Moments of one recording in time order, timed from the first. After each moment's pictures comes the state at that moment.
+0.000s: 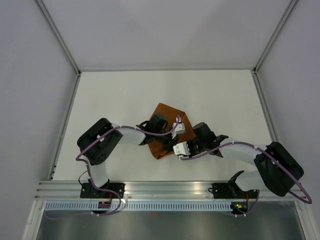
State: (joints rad) left arm -0.79 1.84 0.86 0.23 0.74 0.21; right arm 0.66 1.35 0.50 -0.10 -0.45 -1.17
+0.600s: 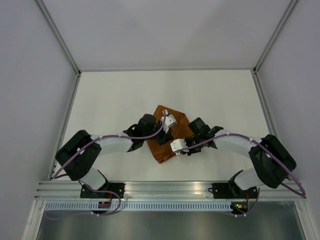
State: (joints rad) left arm -0.79 1.59 0.71 0.35 0.39 0.10; right arm 0.66 1.44 0.67 -0.37 -0.46 -1.17
